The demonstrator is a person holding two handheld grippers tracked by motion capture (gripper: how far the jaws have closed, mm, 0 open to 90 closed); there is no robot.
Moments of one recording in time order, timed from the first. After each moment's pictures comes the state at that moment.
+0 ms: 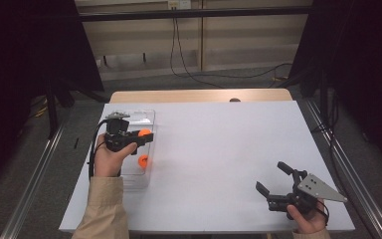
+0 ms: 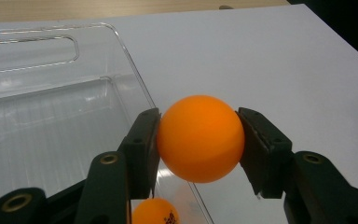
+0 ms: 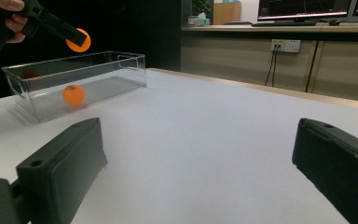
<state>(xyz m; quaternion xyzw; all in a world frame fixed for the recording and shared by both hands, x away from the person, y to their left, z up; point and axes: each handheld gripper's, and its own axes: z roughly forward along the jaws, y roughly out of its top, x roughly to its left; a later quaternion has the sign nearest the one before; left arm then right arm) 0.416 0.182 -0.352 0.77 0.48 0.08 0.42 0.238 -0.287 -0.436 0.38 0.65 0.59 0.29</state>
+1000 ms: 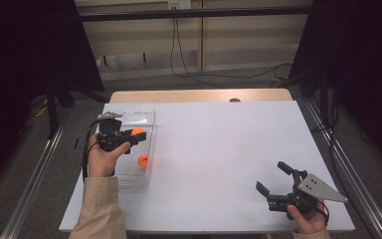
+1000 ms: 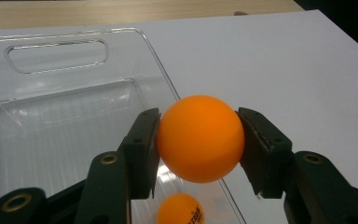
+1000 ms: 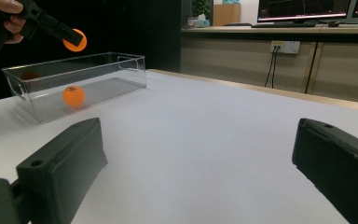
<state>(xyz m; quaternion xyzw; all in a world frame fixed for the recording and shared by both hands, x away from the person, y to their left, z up) 0.417 0.198 -0.352 0.76 0.49 0.10 0.42 0.238 -0.287 -0.435 0.38 0.65 0.59 0.29</state>
